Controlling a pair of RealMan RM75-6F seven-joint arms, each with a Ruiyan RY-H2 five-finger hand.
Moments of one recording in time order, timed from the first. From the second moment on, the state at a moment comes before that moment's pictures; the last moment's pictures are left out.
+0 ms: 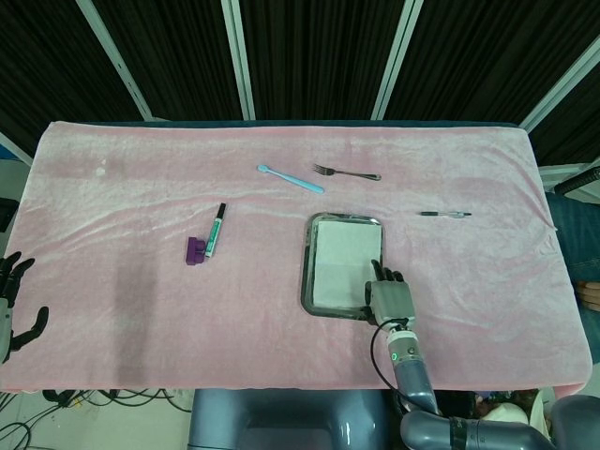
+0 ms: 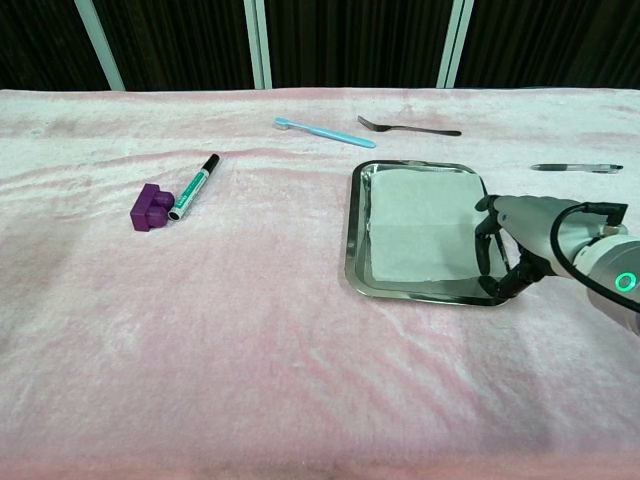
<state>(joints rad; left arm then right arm) -0.06 -1.13 -0.08 -1.68 1.41 1.51 0.07 0.58 -1.71 0.21 -1.70 -0.67 1.26 -0.85</state>
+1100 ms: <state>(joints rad) -0.06 -1.13 -0.09 -1.69 1.40 1.51 0.07 0.63 -1.73 0.19 -1.70 -0.60 1.27 -0.86</state>
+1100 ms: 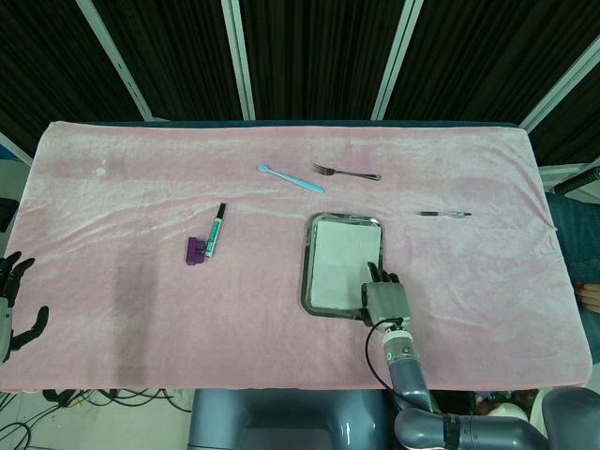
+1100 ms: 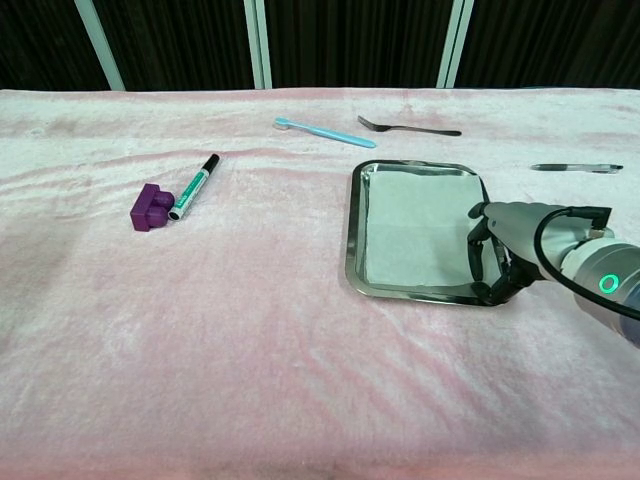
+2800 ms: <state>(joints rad) -0.06 -1.13 -0.09 -1.69 1.40 1.51 0.08 0.67 -1.63 0.15 -1.85 -0.60 1.27 -0.86</state>
